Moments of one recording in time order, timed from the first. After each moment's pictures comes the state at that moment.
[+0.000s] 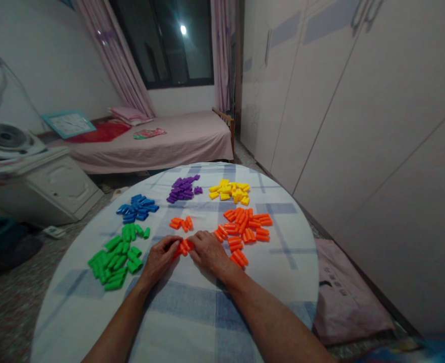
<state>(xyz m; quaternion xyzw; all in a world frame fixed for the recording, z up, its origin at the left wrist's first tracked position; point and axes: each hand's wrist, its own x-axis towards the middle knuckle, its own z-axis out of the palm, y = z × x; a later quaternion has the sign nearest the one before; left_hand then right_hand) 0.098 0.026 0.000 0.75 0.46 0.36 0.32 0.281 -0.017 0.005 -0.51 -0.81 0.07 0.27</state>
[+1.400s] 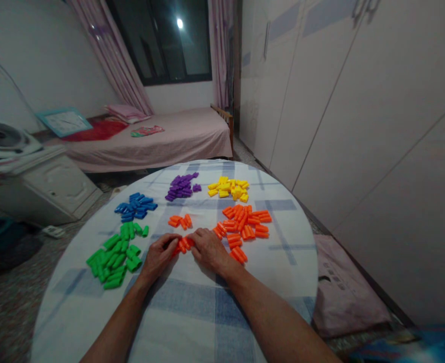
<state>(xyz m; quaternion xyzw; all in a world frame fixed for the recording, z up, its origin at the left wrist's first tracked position) 0.098 0.026 0.001 0.75 0.46 0.36 0.31 0.284 -0.016 0.003 -0.51 -0.81 0.11 0.28</state>
